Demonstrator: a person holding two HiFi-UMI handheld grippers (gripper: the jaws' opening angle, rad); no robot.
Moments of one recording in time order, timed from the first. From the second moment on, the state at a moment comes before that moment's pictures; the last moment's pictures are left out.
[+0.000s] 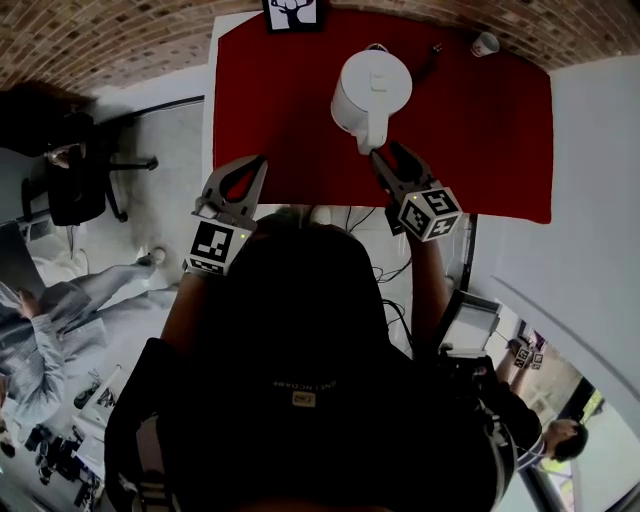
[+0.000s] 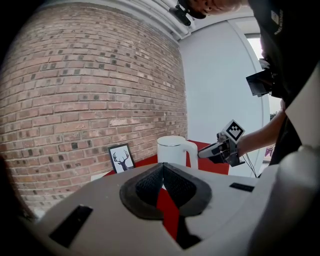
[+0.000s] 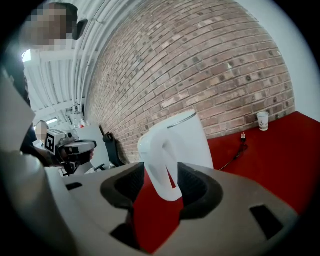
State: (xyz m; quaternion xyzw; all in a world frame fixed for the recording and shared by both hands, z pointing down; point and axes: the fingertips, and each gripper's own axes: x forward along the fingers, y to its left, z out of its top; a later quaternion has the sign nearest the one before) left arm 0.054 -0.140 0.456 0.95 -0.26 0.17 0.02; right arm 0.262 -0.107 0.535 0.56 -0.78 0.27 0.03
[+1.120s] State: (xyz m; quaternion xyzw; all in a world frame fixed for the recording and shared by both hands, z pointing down) left arm 0.006 -0.122 0.468 0.93 -0.31 0.21 0.03; right arm 0.222 -0.146 0.567 0.45 -0.85 0.26 0.07
